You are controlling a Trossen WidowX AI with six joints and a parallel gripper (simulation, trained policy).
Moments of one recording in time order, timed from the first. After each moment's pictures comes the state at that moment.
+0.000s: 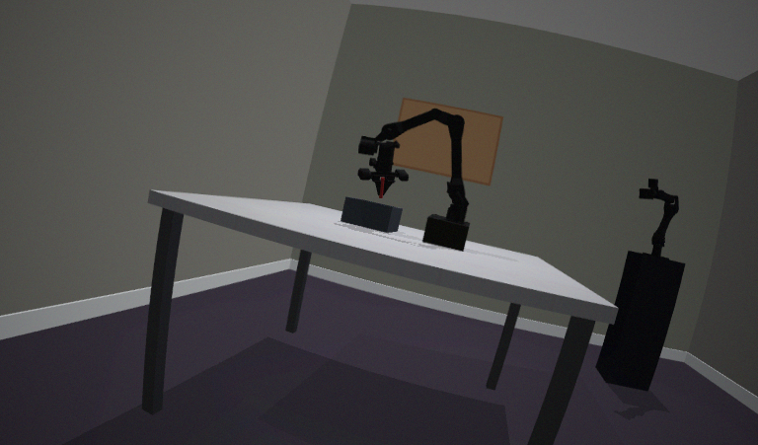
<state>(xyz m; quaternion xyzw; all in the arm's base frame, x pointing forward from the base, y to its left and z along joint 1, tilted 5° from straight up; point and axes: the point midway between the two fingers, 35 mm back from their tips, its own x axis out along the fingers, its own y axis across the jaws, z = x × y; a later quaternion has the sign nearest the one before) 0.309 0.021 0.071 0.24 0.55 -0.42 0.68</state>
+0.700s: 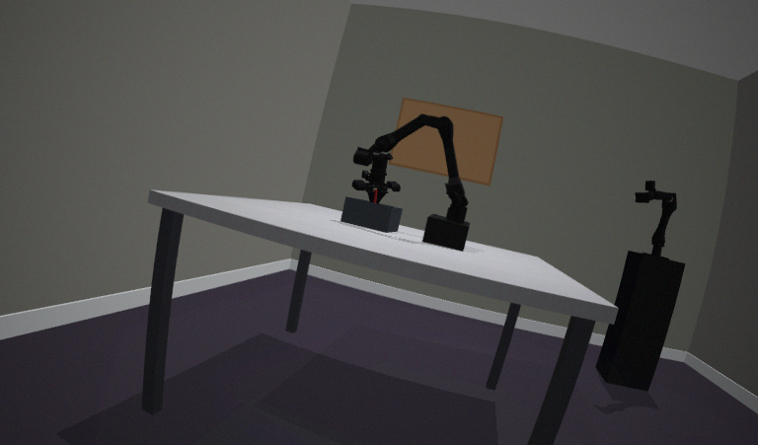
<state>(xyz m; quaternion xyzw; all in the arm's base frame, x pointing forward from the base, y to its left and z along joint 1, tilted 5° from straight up) 0.344 -0.031 0.020 0.23 0.60 -0.36 0.68</state>
